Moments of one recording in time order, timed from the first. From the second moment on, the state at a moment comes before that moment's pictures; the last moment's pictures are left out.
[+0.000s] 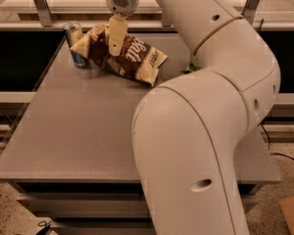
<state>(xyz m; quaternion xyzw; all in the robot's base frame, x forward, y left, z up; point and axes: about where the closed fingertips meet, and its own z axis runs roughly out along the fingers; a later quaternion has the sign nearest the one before) 0.713 0.072 0.936 -0.67 0.72 0.00 0.16</state>
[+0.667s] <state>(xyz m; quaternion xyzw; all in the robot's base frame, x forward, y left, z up) 0.714 0.075 0.935 -0.68 0.72 0.01 0.17</state>
